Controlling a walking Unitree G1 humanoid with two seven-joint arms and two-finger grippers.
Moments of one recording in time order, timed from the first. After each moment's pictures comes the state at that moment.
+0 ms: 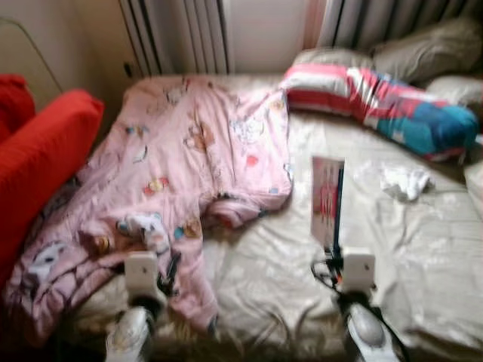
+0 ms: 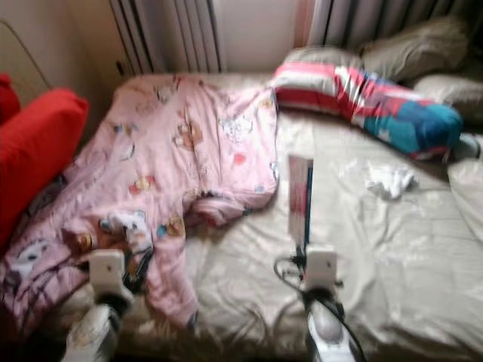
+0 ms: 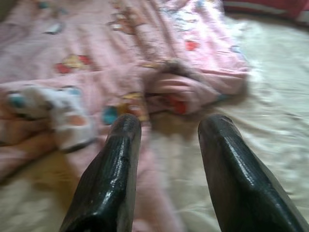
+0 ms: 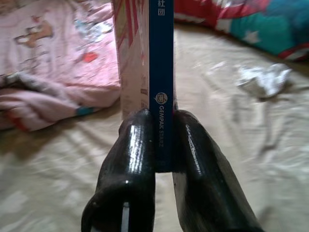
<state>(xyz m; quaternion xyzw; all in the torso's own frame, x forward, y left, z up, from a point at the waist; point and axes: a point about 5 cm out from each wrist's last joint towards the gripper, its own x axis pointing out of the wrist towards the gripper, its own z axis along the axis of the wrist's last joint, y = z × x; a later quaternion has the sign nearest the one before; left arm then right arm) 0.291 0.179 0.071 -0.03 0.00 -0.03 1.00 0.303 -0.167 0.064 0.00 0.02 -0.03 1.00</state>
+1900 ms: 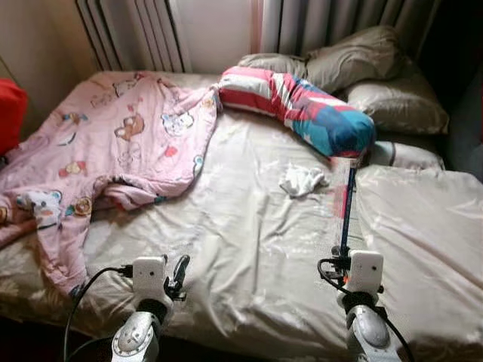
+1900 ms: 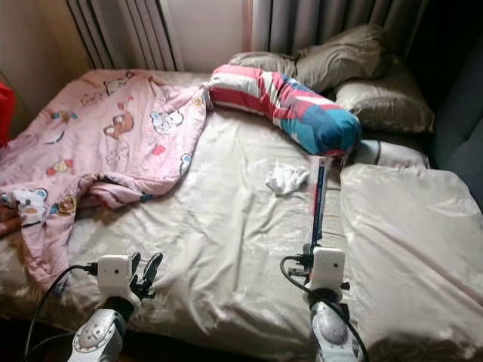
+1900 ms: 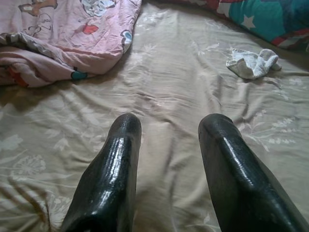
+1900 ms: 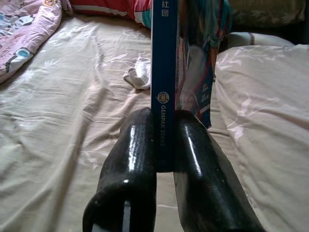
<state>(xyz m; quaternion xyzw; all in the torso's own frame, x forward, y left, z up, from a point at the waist) 0.290 0.181 0.071 -0.03 0.00 -0.03 1.00 0.303 -0.163 0.063 0.01 0.02 -0.04 1.00</state>
